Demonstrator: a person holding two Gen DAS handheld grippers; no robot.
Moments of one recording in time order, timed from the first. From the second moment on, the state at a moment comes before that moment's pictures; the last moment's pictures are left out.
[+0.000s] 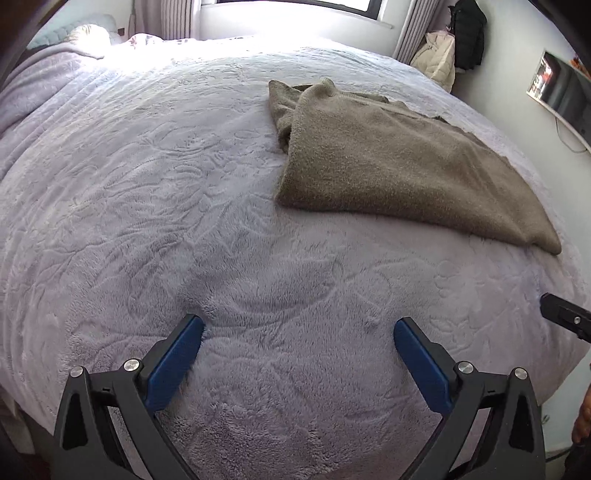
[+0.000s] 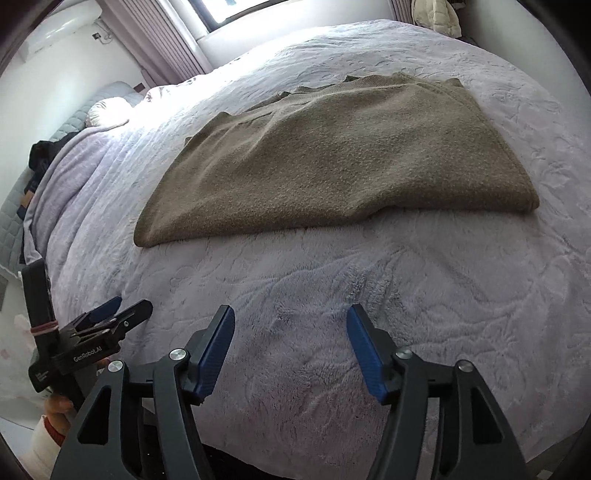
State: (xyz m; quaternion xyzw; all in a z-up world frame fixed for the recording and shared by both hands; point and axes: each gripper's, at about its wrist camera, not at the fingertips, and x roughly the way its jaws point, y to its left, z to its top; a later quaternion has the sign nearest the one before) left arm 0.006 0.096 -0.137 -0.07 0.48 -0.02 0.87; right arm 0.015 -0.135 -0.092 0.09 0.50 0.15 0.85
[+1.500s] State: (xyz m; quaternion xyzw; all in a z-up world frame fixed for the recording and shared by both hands) left arm 0.051 0.089 -0.125 -0.16 0.50 -0.03 0.85; right arm 0.068 -0.125 -0.097 0.15 0.50 0.22 0.82
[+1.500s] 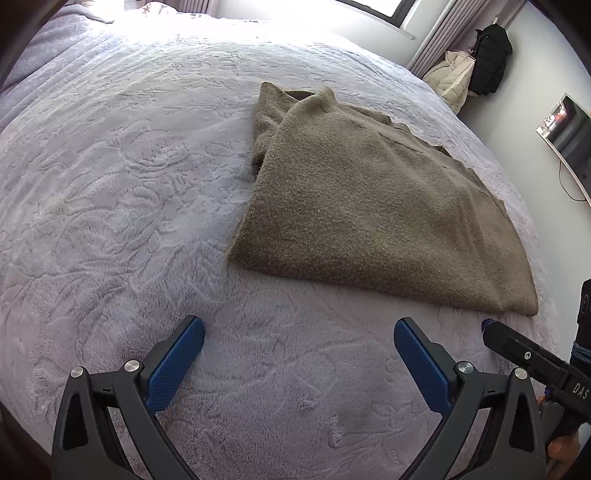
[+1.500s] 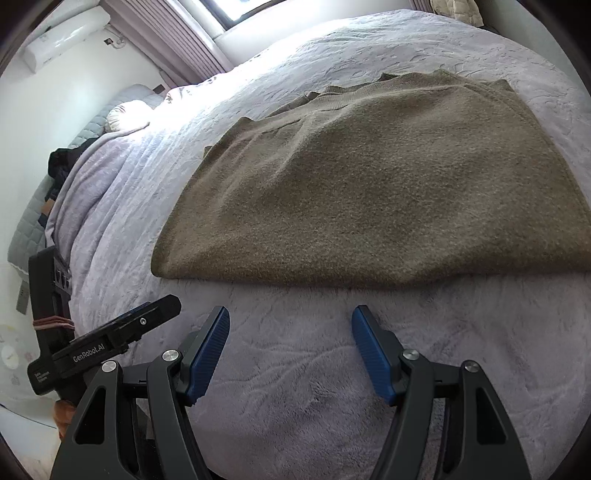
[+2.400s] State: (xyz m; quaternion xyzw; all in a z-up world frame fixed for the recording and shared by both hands) left arm 0.086 0.094 -0.127 -0.40 0.41 -0.14 0.81; right arm 0.113 -0.107 -0.113 0.37 0.45 0.29 0.76
